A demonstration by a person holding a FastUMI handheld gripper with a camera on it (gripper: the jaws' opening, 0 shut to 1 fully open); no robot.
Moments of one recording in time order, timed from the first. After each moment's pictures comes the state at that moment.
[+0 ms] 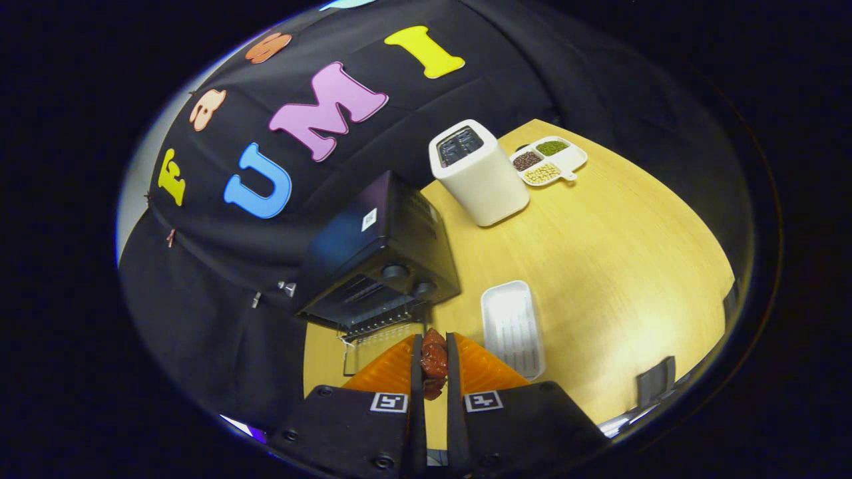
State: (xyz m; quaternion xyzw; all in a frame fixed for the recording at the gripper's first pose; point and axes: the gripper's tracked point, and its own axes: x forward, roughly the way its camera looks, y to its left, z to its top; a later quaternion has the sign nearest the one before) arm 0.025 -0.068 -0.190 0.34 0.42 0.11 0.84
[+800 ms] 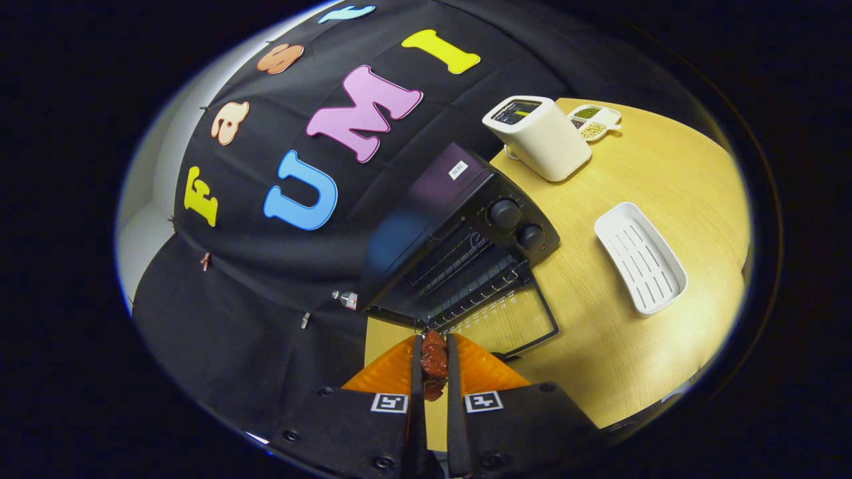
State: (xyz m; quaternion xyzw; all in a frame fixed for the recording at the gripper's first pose) arm 0.010 0.075 -0.178 0.45 0.35 0.12 0.81
